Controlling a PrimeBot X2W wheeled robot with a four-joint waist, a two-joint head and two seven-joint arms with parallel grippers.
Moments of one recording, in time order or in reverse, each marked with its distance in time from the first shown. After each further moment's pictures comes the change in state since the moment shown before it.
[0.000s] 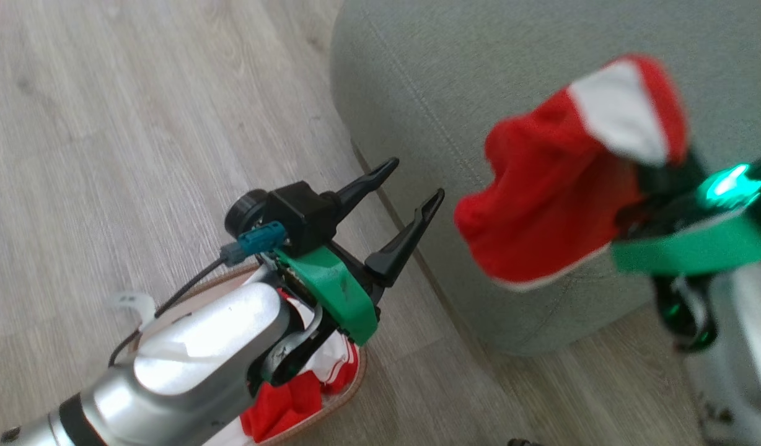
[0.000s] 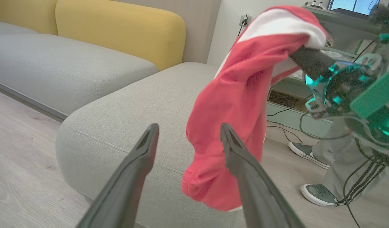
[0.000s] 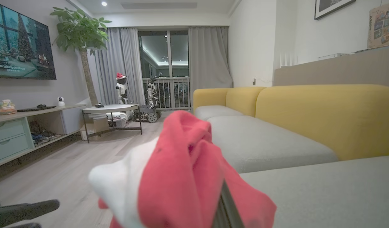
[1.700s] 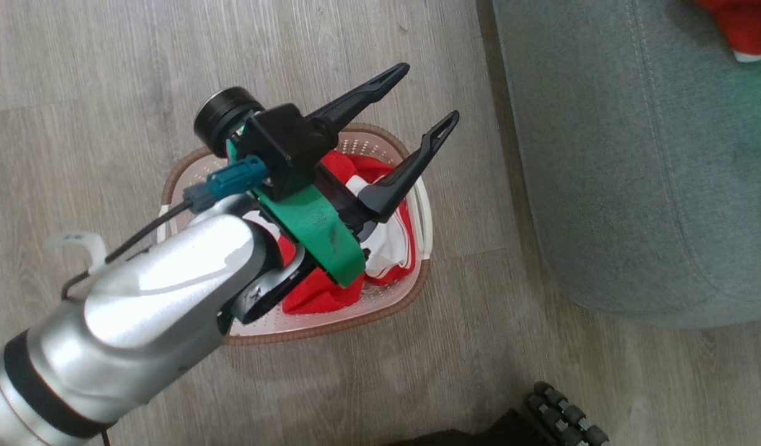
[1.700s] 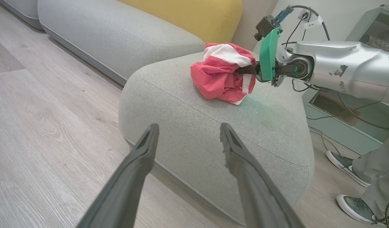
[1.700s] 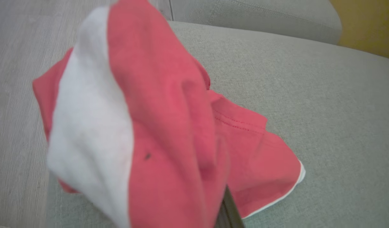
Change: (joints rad) left arm -0.205 0.071 0.010 -0.096 0.059 -0.037 0.048; right arm -0.669 -0.226 -0.132 0.828 -0.148 0.000 0.411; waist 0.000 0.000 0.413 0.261
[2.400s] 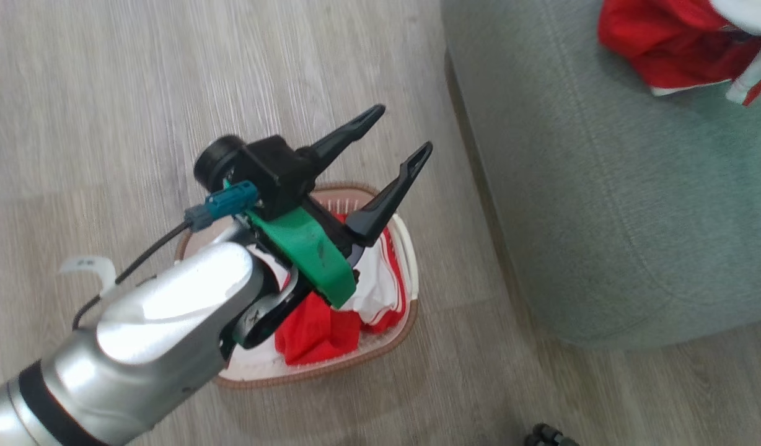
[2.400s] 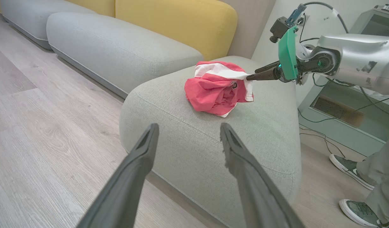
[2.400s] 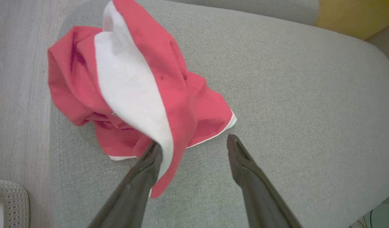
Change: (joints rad) left arm 0.086 -0.006 -0.003 0.060 -0.046 0.013 -0.039; right arm 0.065 -0.070 0.128 -0.016 0.059 0.000 0.236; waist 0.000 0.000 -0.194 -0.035
